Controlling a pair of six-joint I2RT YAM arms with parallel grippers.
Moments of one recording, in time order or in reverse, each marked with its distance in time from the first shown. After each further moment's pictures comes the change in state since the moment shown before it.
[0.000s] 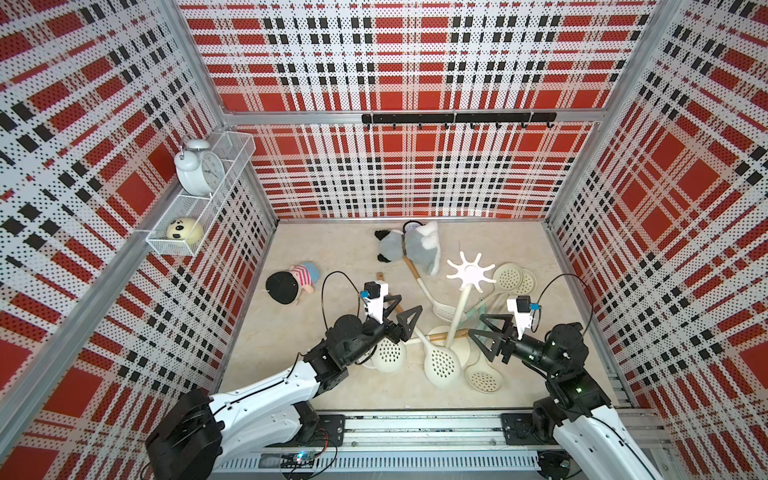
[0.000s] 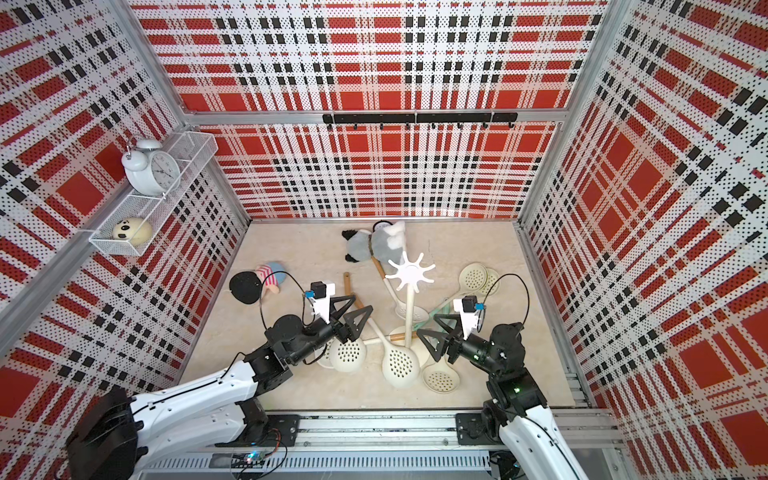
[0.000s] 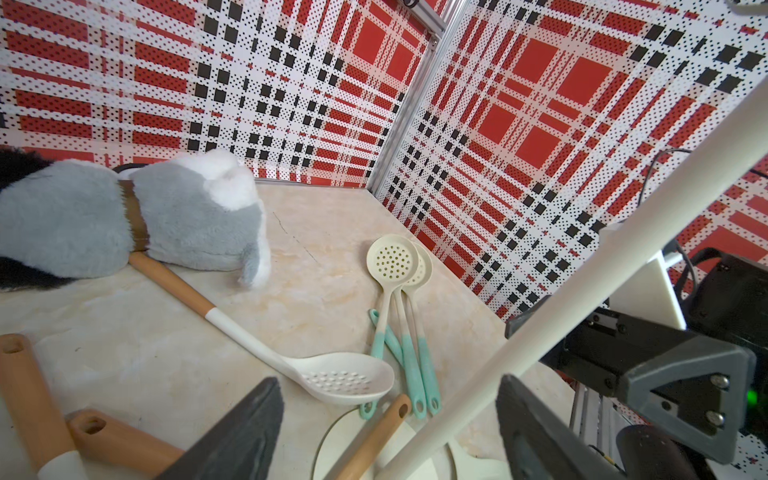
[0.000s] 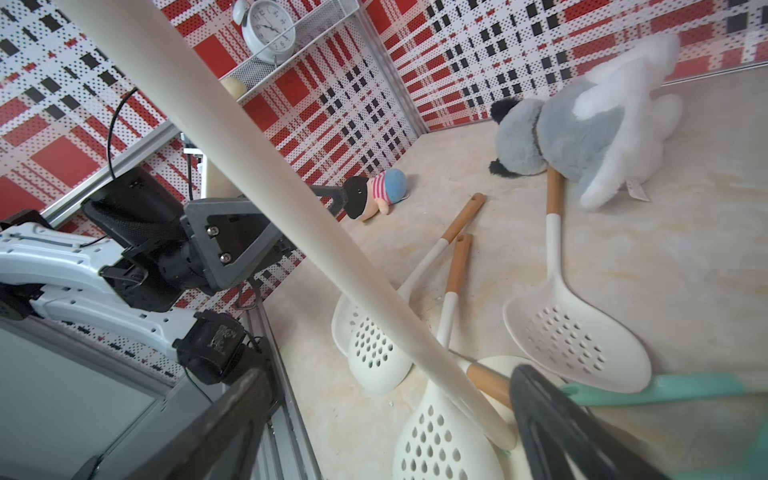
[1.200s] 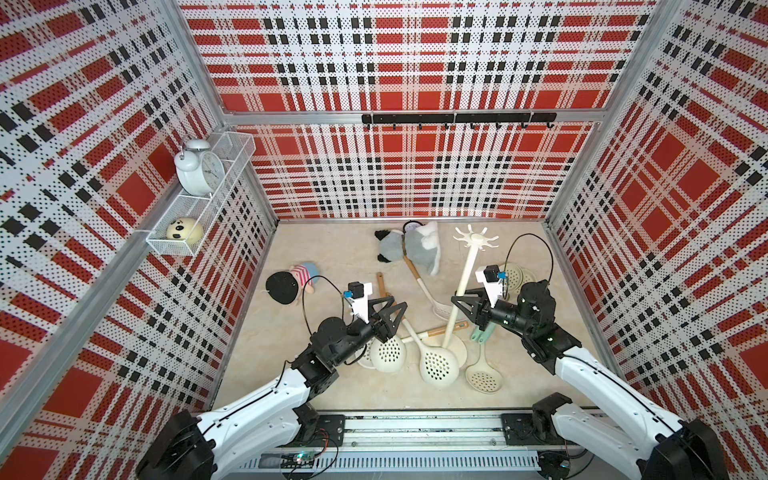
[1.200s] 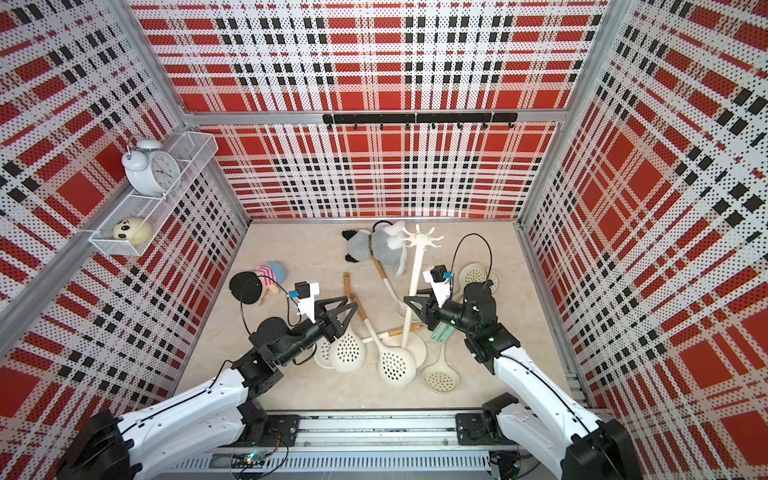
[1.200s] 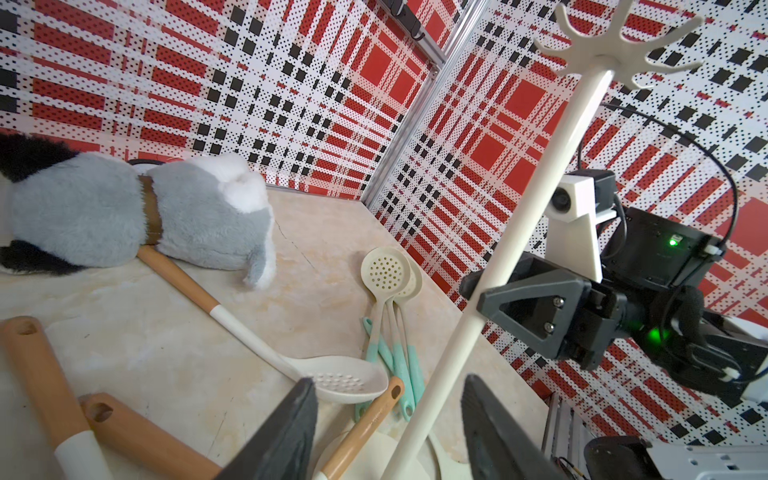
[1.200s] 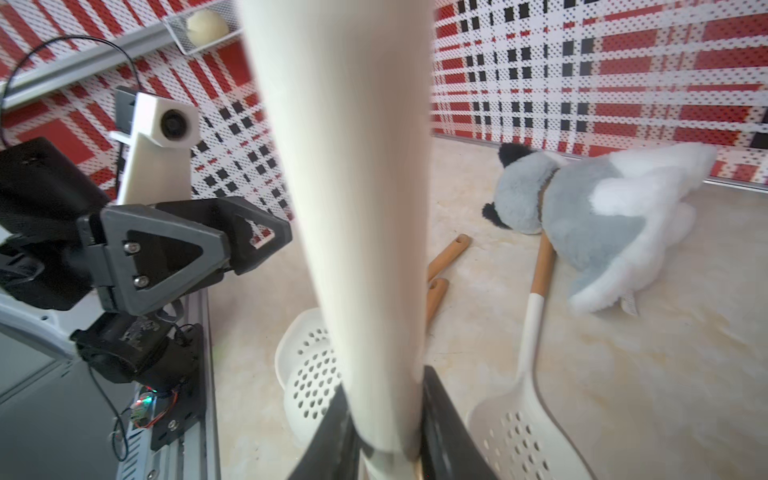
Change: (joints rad) left arm 0.122 -0.113 -0.070 0.010 0.107 -0.084; right arm 0.100 0.504 0.292 0.124 0.128 -0.299
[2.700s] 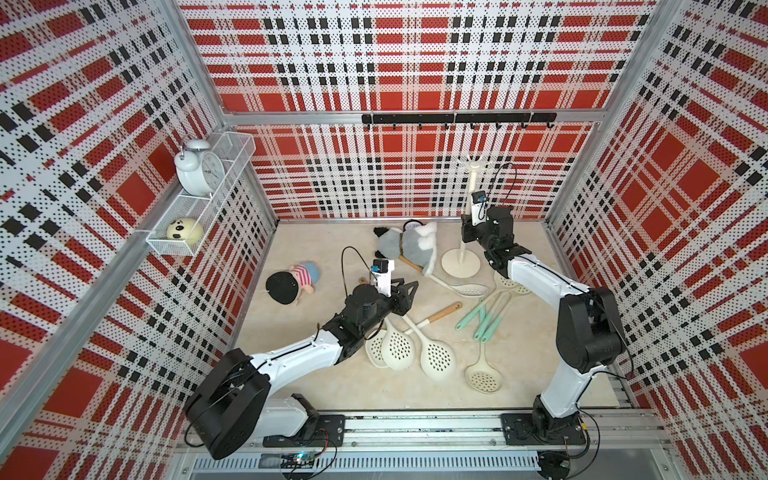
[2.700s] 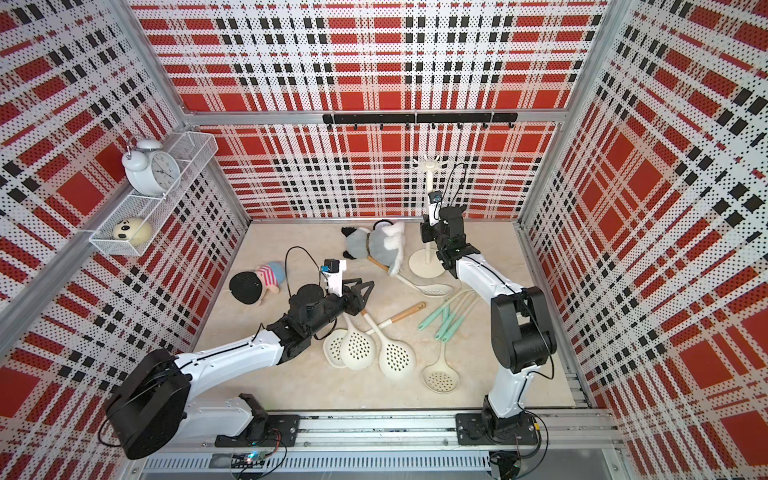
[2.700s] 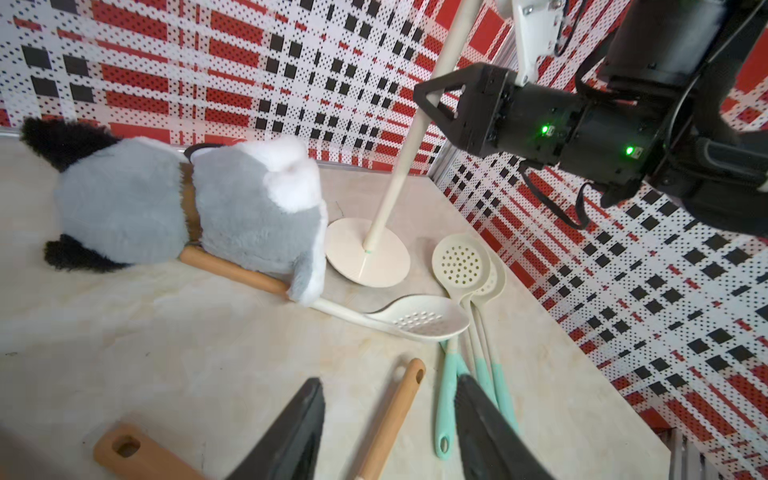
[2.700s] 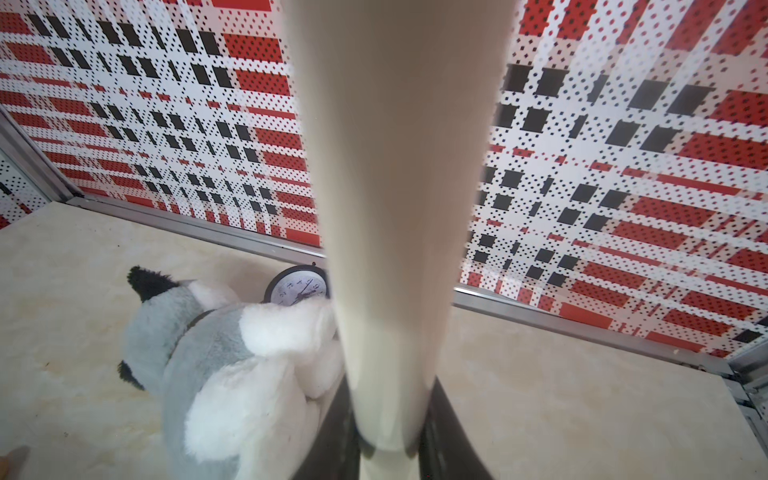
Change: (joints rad) left arm 0.026 0.439 0.275 -0.049 -0.104 0.090; right arm -0.116 0.863 0.774 0.084 0.579 -0.193
